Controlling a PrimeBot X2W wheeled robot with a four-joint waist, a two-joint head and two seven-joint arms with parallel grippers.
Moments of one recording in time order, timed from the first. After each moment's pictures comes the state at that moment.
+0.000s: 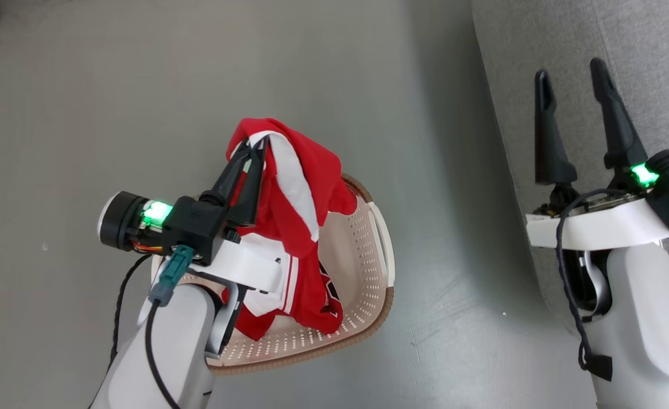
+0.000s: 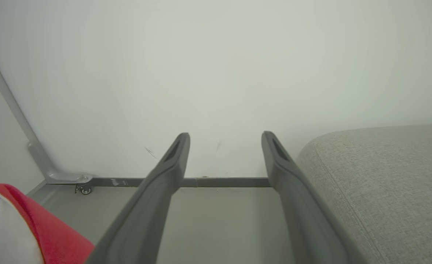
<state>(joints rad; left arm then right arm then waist) -0.50 0.09 -0.36 0.27 -0.09 0.07 -0.26 -0.46 -0.06 0.01 0.21 0.15 0.13 -0.25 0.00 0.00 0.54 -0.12</state>
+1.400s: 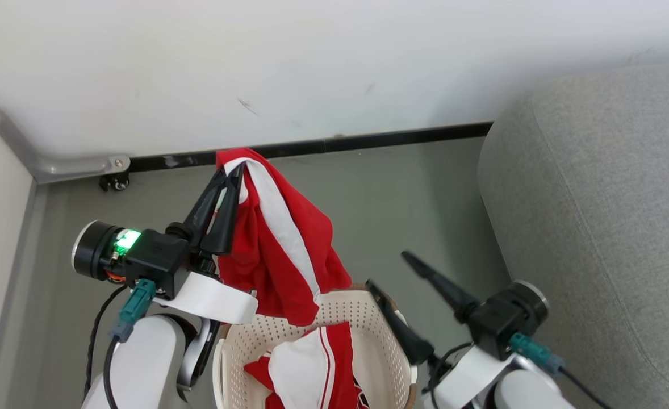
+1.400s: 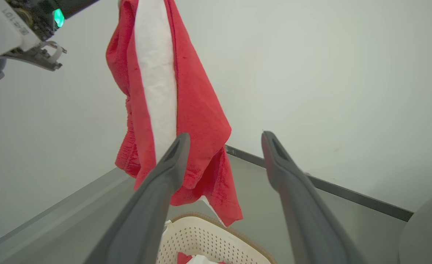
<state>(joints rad) -0.38 0.15 -0.30 0.16 -0.13 0.02 -0.26 -0.25 -0.14 0.51 0.32 0.19 0.13 -0.23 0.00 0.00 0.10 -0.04</state>
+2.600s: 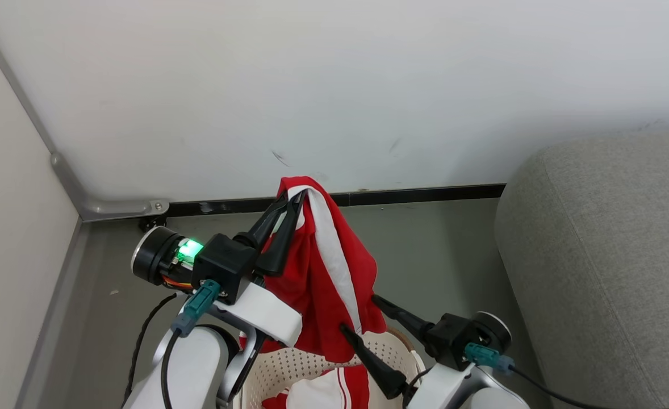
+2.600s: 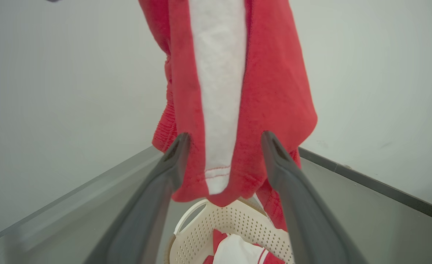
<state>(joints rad) -0.37 0.11 -0.41 0.16 -0.12 -0.01 -0.15 -0.28 -0.10 0.67 0.49 0.30 0.13 -0.18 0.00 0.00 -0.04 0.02</state>
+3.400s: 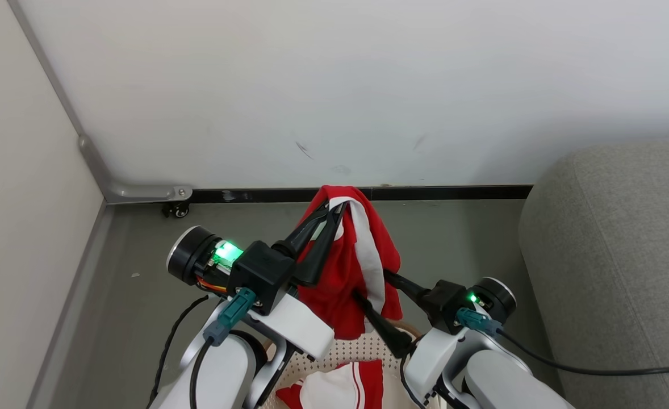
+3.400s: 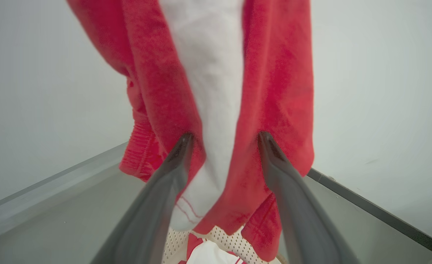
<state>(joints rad) -0.37 0.08 -0.48 0.11 -0.12 -0.03 -0.10 -0.42 -0.07 0.66 0.68 0.24 0.13 -0.21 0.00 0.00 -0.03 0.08</state>
